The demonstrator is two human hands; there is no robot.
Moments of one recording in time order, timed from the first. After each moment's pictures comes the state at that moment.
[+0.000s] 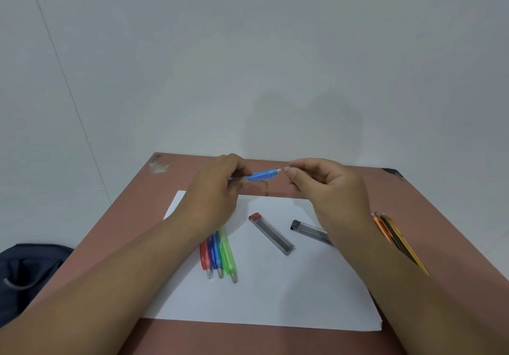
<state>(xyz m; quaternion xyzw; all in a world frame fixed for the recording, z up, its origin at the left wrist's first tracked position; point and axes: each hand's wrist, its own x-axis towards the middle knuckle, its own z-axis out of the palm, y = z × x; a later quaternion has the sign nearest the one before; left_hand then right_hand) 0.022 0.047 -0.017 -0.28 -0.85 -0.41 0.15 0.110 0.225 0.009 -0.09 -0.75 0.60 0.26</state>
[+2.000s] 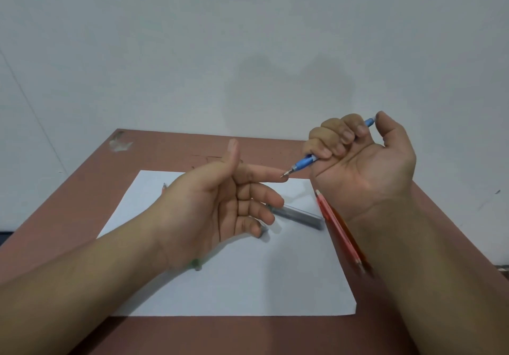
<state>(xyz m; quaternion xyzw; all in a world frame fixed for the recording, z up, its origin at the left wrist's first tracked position) 0.084 0.067 0.000 -0.23 -0.50 -0.75 -0.37 0.116 0.272 0.027 0.05 -0.20 0.97 0.12</state>
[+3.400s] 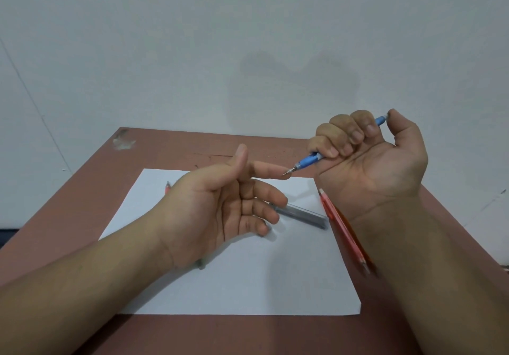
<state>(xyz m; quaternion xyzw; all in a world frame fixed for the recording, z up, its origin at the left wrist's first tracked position) 0.085 0.067 -0.002 -0.22 -0.47 -0.77 -0.37 0.117 0.268 0.029 0.07 -0.21 0.97 0.14</state>
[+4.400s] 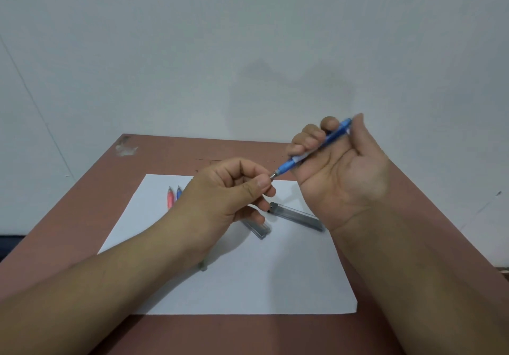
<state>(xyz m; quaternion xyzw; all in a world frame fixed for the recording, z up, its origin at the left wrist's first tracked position) 0.087 0.079 -0.009 -0.23 -0.59 -0.75 -0.17 0.112 0.246 0.024 0.07 -0.27 0.95 0.12</state>
